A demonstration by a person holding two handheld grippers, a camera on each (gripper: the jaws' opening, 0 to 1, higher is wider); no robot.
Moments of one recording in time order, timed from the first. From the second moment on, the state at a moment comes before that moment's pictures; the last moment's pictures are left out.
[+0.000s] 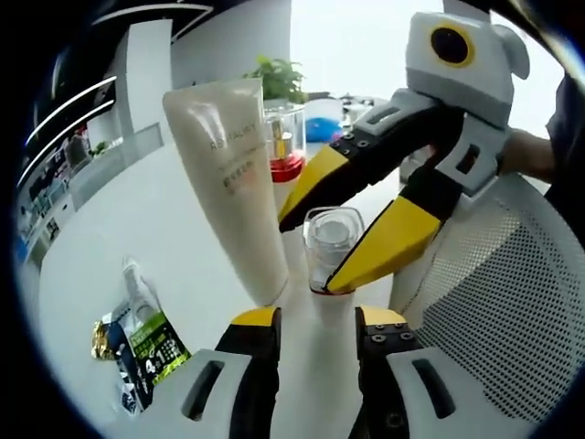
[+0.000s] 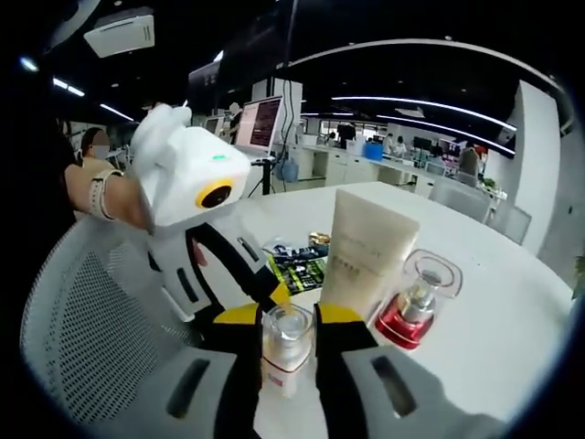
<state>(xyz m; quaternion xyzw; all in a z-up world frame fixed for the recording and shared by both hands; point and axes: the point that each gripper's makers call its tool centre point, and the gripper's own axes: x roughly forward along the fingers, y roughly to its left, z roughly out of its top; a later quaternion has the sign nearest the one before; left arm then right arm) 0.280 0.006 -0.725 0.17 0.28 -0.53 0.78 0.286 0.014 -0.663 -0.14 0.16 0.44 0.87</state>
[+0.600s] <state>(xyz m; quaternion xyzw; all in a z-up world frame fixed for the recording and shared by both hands) 0.283 0.012 -0.727 0.15 0.30 -0.51 0.79 0.280 0.004 -0.665 -0.12 0.17 0.43 0.88</state>
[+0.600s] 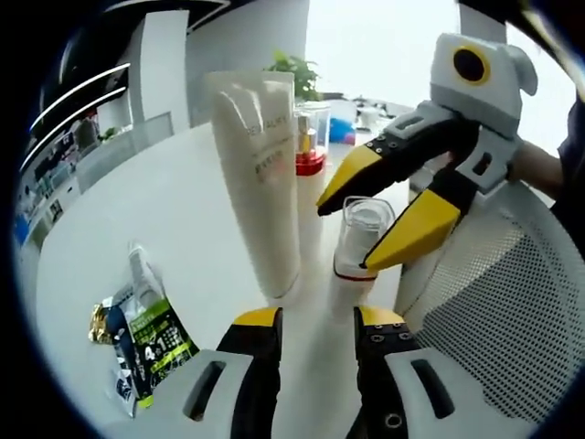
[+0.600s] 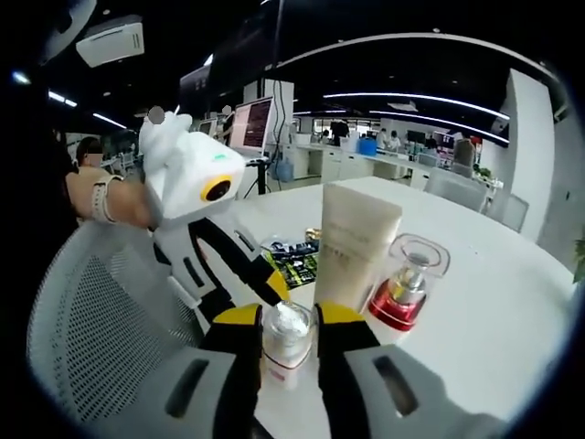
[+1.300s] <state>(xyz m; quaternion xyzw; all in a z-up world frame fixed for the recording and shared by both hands) 0.269 0.011 -0.723 0.20 0.31 -0.52 0.77 0.265 -0.019 -0.702 -0.20 0.26 0.42 0.84</state>
